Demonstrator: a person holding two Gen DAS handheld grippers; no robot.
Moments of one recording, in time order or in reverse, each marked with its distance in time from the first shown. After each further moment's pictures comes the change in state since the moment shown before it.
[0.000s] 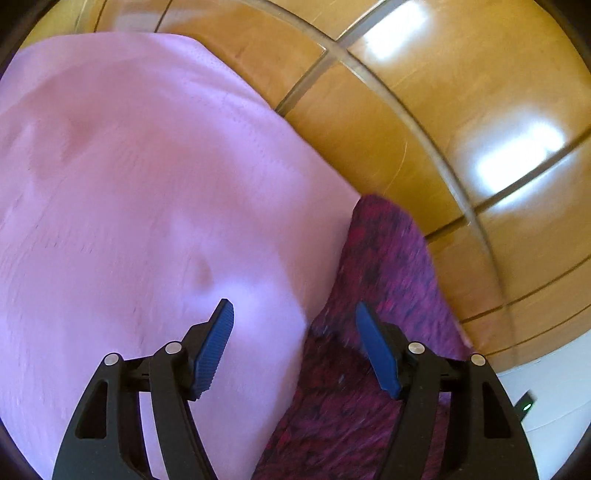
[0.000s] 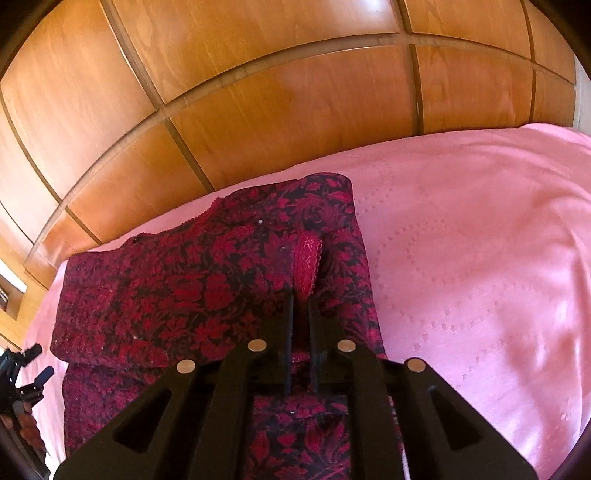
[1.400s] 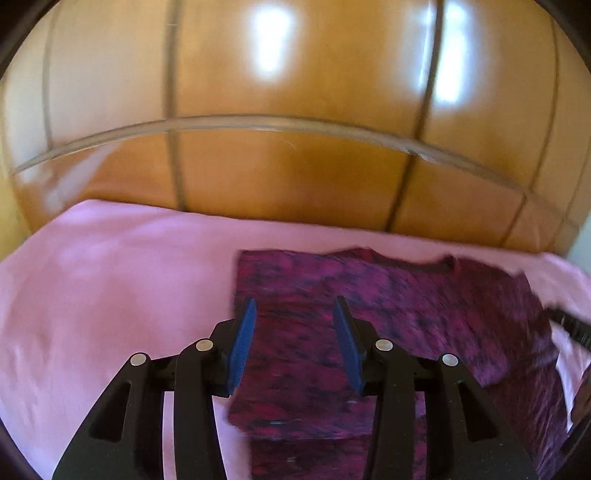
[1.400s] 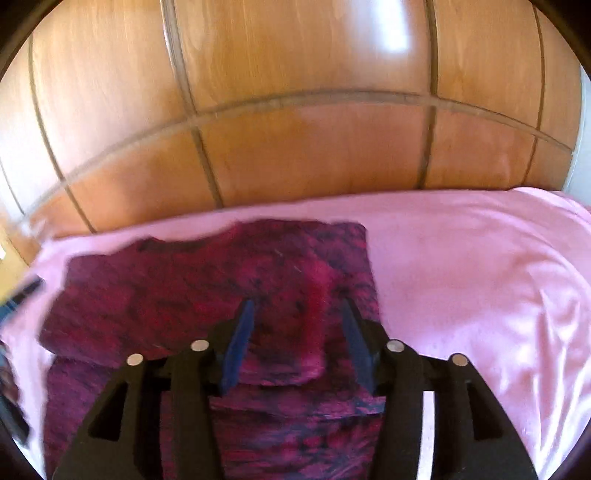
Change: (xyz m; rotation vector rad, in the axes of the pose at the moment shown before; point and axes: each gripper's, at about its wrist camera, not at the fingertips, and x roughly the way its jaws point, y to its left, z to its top) left arm 0.053 -0.145 -0.027 0.669 -0.138 0.181; right arm -0.025 0.059 0.007 -0.179 -0.097 -0.075
